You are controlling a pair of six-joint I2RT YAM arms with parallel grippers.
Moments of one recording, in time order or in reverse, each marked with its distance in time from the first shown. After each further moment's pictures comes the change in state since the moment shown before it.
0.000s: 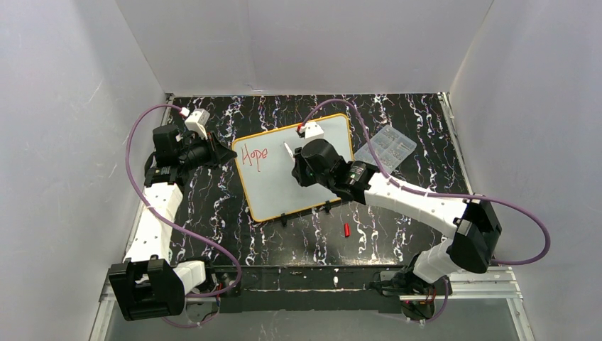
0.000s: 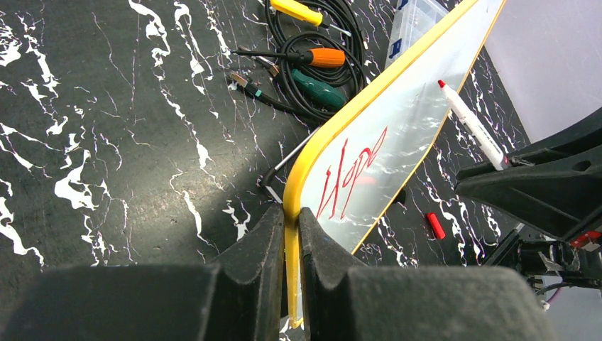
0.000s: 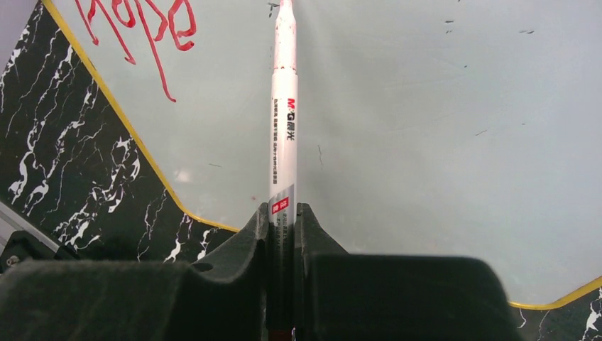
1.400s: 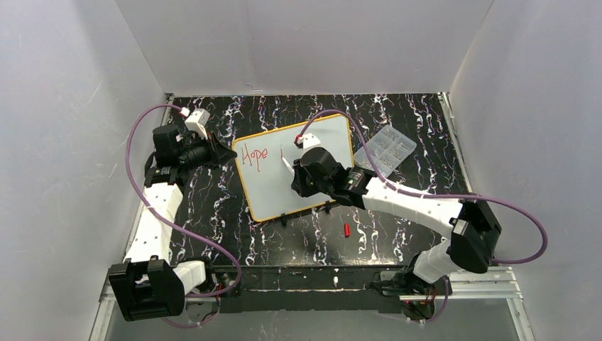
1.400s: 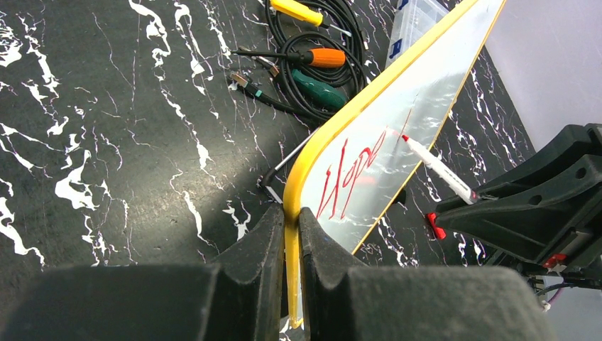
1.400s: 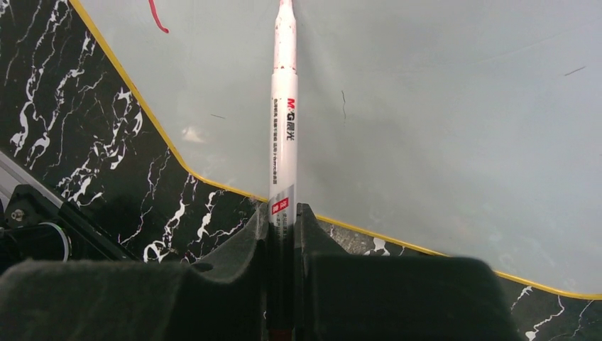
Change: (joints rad) left arm -0.002 -0.001 0.000 0.000 -0.003 0.000; right arm 0.002 0.007 -0.073 0.003 -0.096 0.034
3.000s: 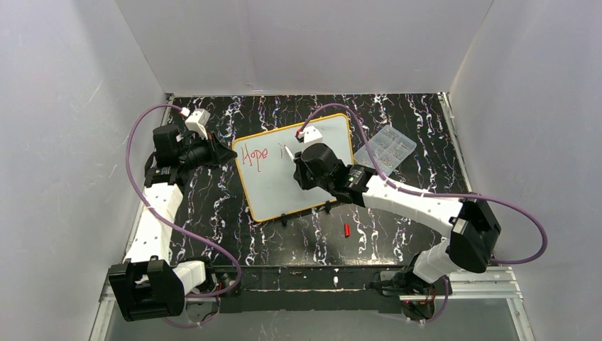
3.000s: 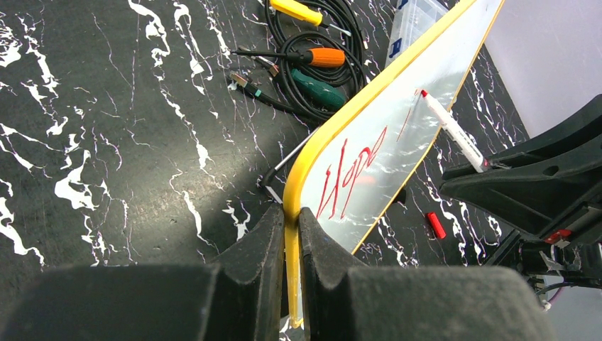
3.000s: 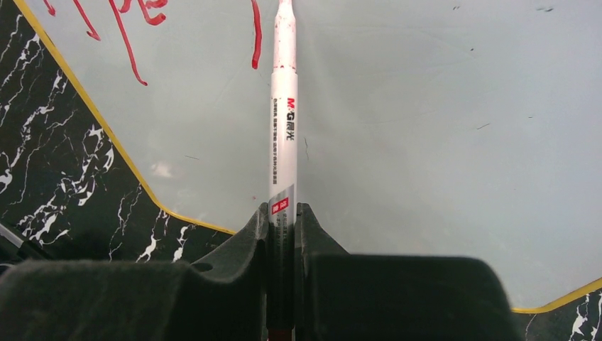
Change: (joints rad) left arm -0.003 -0.003 0.000 -0.001 -0.001 0.000; right arm -0.013 -0.008 0.017 0.043 0.097 -0.081
